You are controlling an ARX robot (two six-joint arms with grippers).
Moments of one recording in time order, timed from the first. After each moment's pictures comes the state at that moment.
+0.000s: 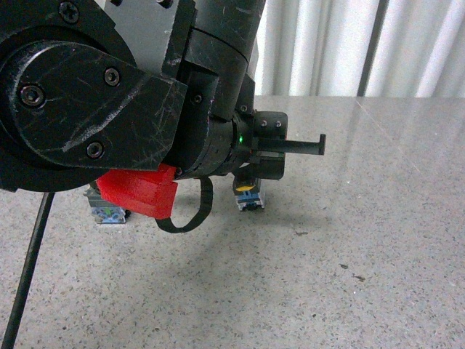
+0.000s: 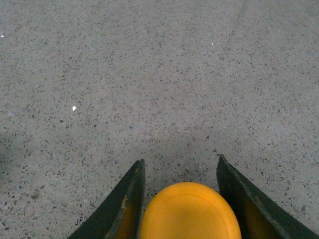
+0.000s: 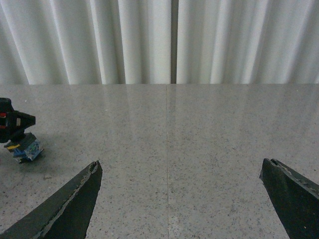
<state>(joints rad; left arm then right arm) -0.59 1.91 1.07 0.32 -0.28 -0.20 0.00 0.00 0.01 0.00 0.00 0.00</state>
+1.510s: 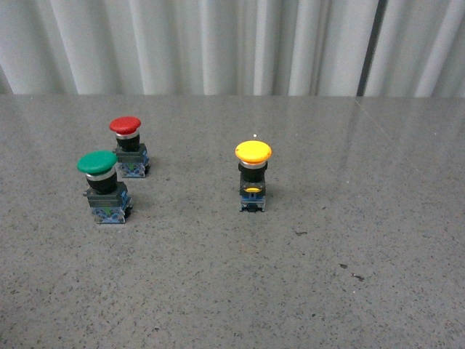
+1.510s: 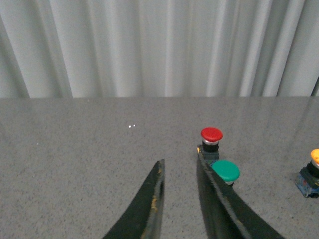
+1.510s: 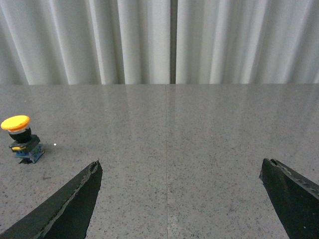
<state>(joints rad) -0.16 0.47 0.24 0.23 -0.16 0.02 0.00 0.00 0.01 -0.01 0.00 0.00</state>
